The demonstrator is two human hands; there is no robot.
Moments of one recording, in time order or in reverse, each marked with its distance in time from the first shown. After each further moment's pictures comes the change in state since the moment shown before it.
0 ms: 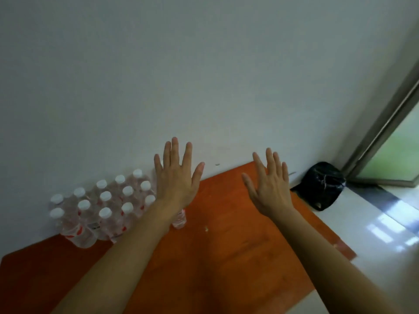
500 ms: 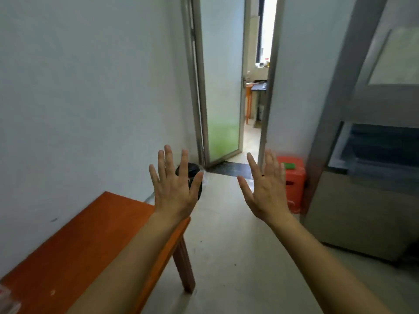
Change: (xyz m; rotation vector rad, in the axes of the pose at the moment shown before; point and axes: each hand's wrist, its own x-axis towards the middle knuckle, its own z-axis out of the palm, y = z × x) left_hand -0.203 0.451 -0.065 -0.395 0.004 0.675; right_hand -0.343 0.324 -0.265 -0.200 0.366 0.592
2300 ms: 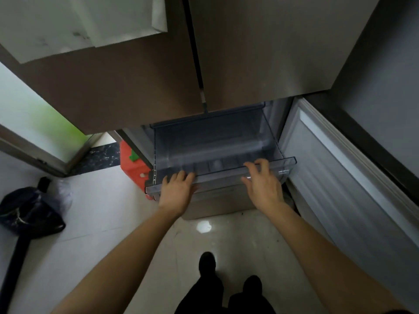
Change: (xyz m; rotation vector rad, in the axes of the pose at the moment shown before) left_hand 0.228 0.766 0.554 0.053 -0.721 0.577; right_hand 0.124 0.895 -0.036 -0.123 -0.300 0.605
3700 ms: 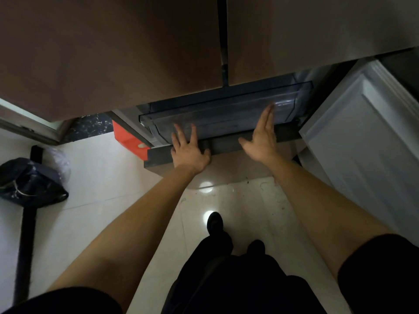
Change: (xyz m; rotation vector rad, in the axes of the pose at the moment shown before) left_hand 0.107 -0.016 0.035 -0.295 -0.200 -0.285; right_hand 0.126 -0.014 0.071 0.337 -0.168 0.186
